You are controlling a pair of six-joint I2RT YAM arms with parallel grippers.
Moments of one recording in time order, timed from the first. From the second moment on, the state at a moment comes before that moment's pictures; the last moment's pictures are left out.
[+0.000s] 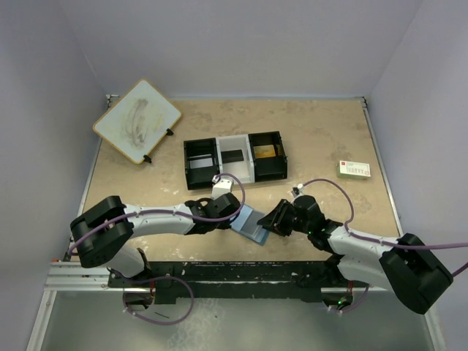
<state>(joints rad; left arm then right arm) -1.06 1.51 0.73 -0.22 -0.40 -0.82 0.65 1.09 0.17 0.27 -0.22 1.17</state>
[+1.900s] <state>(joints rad) -1.06 1.22 0.64 -0.28 -0.54 -0.99 0.65 1.36 0.43 0.34 -0.36 0.99</state>
